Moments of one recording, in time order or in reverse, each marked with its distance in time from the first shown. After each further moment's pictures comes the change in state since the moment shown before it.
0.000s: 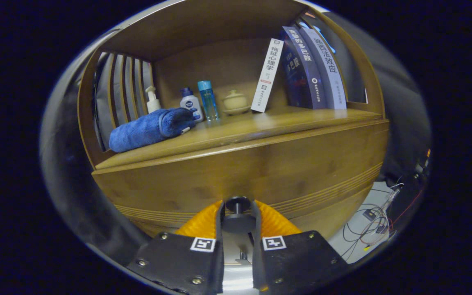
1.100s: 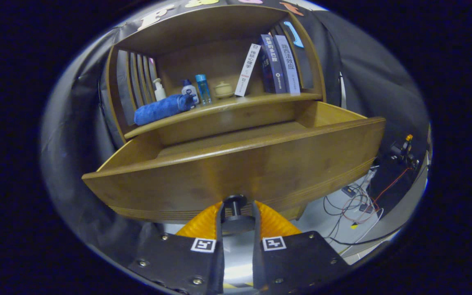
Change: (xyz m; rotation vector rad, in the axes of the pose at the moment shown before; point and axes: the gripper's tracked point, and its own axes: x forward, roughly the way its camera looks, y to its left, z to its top) arm -0.166 -0.016 -0.072 0.014 0.102 -0.122
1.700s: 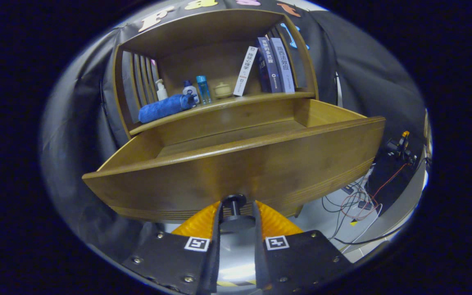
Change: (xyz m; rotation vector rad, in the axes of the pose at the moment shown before) arm -0.012 0.003 -0.010 -0.005 -0.032 -0.002
